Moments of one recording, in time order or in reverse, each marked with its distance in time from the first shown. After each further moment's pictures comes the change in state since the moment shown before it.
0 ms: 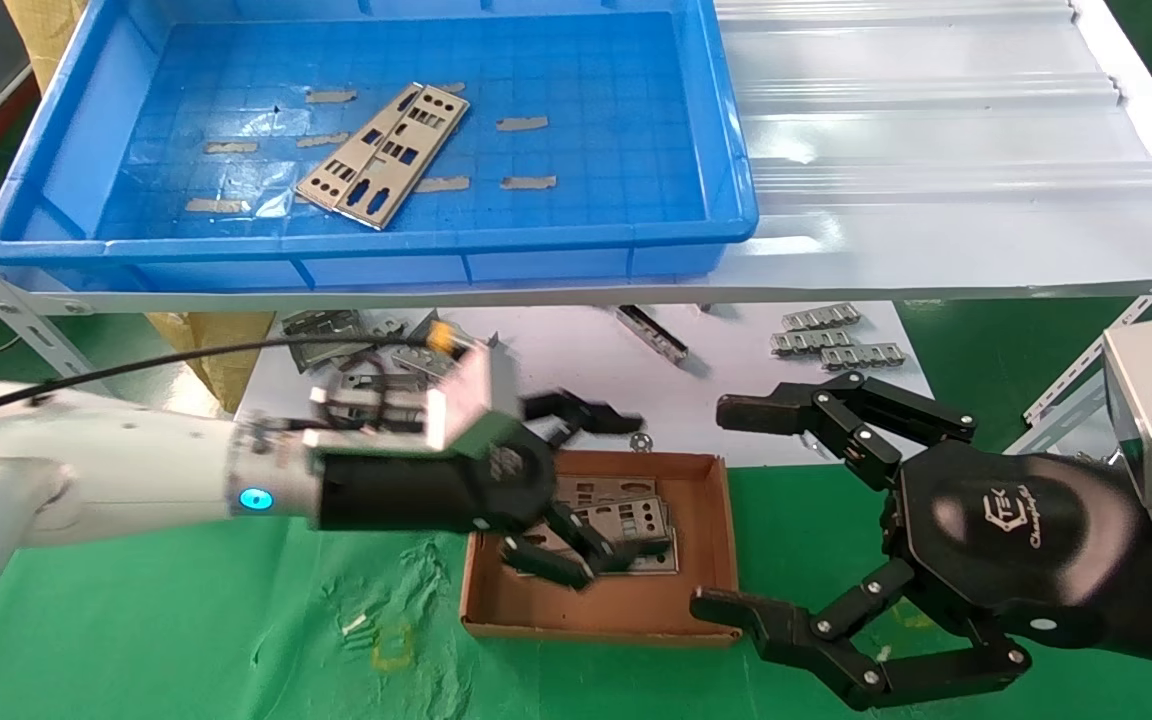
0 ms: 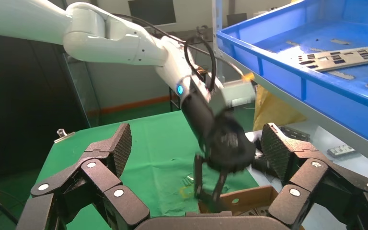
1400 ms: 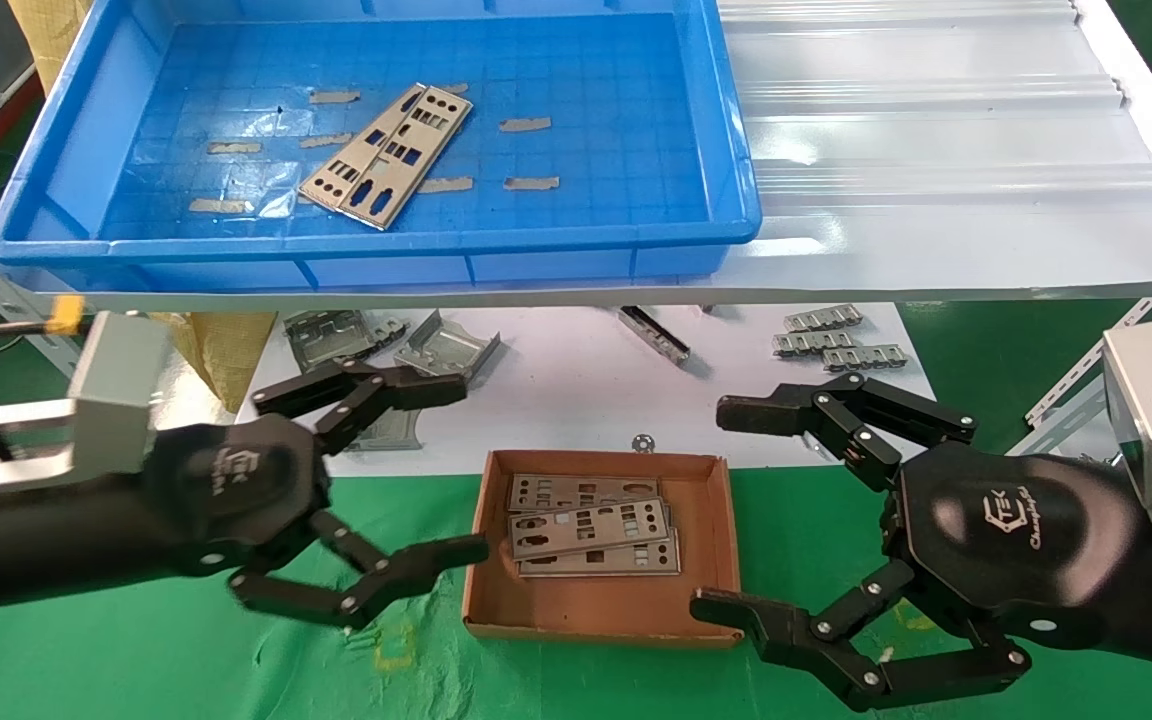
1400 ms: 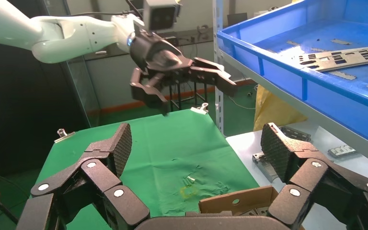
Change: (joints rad) left arm 0.361 -0.472 -0.324 -0.797 -0.201 -0.043 -0.443; right arm 0.000 0.000 0.000 0.000 0.000 0.000 0.000
